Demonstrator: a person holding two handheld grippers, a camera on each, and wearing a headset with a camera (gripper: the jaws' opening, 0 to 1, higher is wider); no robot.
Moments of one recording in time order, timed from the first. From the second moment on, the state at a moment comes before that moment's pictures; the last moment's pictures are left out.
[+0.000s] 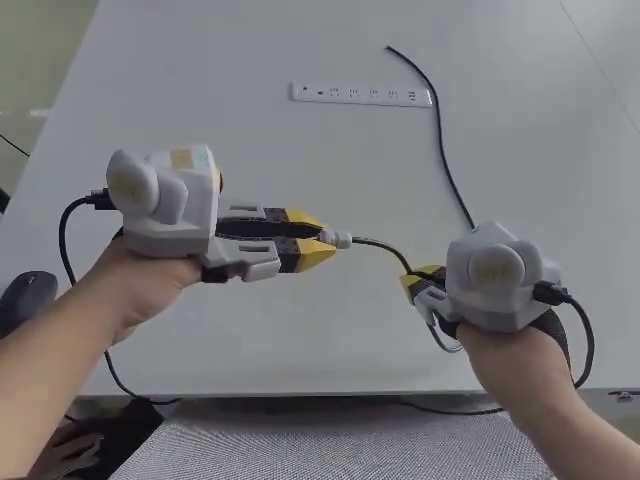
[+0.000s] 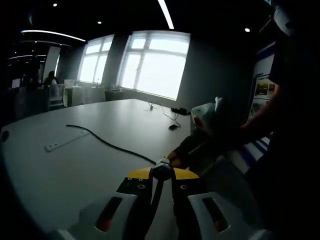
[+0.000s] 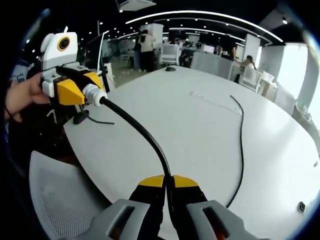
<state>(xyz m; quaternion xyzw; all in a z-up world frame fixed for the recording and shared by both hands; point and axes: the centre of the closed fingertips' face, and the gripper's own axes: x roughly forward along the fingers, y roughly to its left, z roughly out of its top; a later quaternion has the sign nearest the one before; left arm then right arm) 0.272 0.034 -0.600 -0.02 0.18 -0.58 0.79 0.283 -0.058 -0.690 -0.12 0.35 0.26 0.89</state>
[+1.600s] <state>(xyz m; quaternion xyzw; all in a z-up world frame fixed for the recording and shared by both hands) 0.277 0.044 -0.602 -0.02 0.19 -0.57 0.80 0.284 0.020 -0.619 -0.26 0.24 0.40 0.84</state>
